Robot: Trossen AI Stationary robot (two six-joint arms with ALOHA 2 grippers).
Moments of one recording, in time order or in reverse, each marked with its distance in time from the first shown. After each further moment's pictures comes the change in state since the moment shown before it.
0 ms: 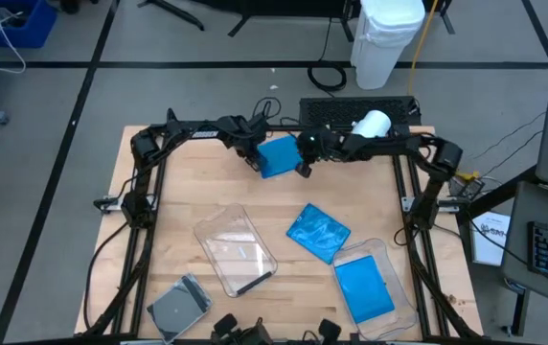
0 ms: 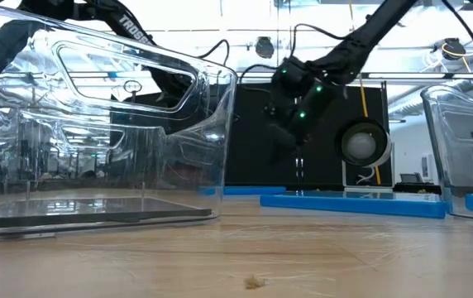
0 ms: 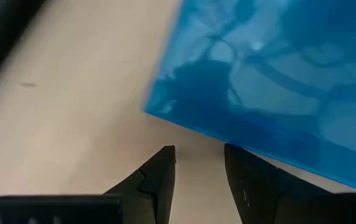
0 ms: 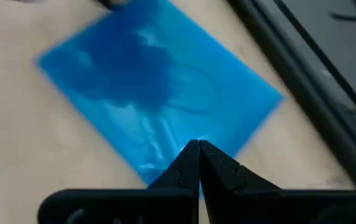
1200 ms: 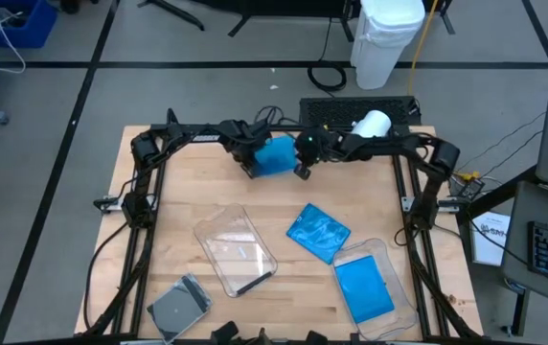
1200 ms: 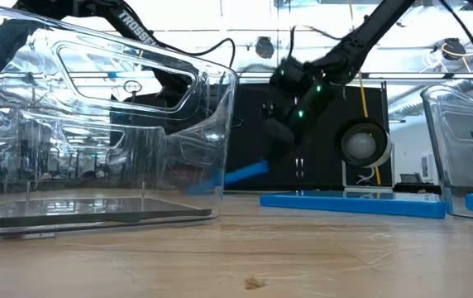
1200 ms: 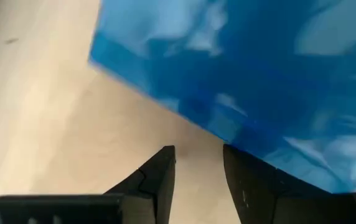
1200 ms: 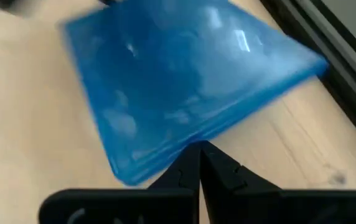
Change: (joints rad) left arm -0.052 -0.003 -0.003 -0.097 -0.066 0.022; right arm 0.052 -0.005 0.004 0.020 -0.157 0.060
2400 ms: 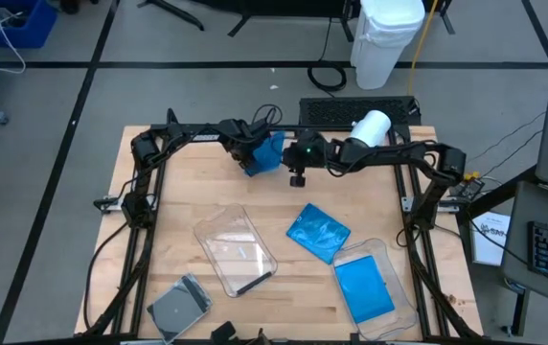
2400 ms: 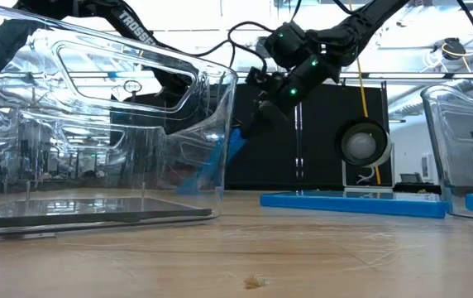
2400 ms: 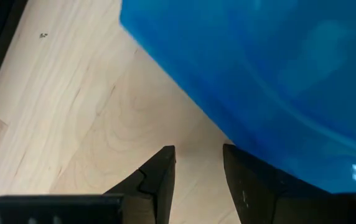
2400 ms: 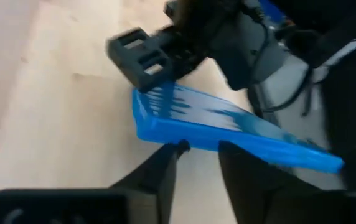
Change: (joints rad) left arm -0.002 0.002 0.002 -0.013 -0.027 -0.021; right arm 0.132 -0.047 0.005 0.151 0.155 -0.444
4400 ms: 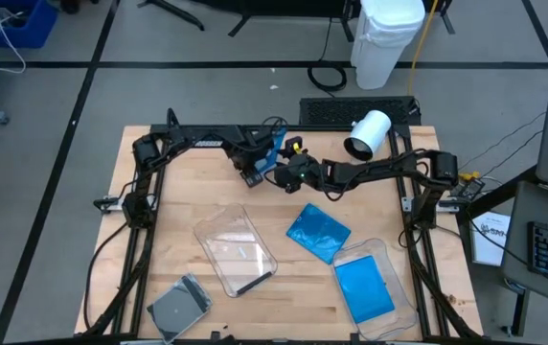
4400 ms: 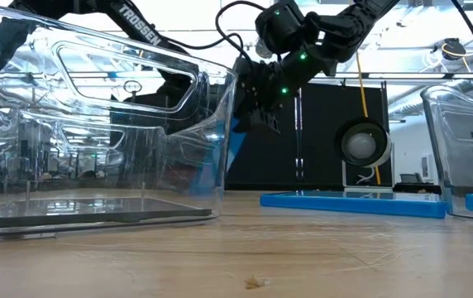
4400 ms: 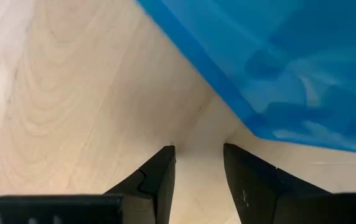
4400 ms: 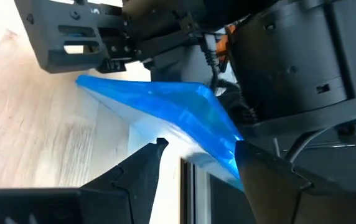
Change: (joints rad) left arm -0.068 0.000 0.002 -0.108 0.077 0.031; right arm 0.176 0.041 -0.002 0.165 0.448 -0.361
